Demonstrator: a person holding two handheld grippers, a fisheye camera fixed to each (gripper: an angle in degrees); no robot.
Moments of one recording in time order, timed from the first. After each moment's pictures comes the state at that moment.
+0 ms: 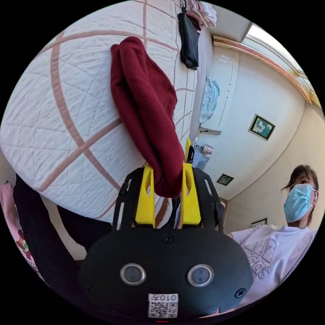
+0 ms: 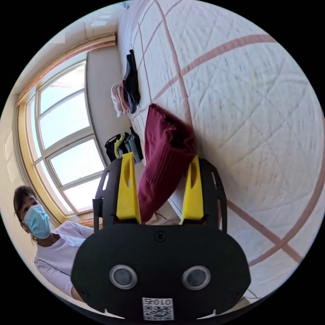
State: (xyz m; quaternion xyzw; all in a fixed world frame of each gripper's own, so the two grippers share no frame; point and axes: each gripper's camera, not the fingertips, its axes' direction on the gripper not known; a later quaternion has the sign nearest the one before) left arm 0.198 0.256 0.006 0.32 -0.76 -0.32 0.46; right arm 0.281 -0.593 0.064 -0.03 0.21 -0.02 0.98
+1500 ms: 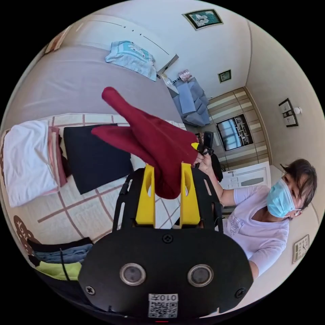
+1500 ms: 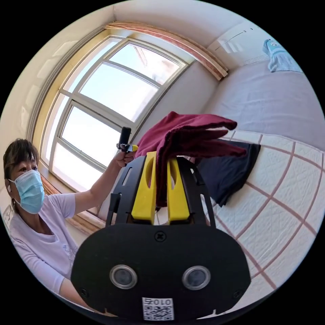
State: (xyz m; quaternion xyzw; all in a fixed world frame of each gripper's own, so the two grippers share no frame) left arm 0.311 -0.411 0.017 -0.25 -0.78 -0.33 0.46; right arm -0.029 -0.638 0.281 0.09 0.23 -0.41 0.88
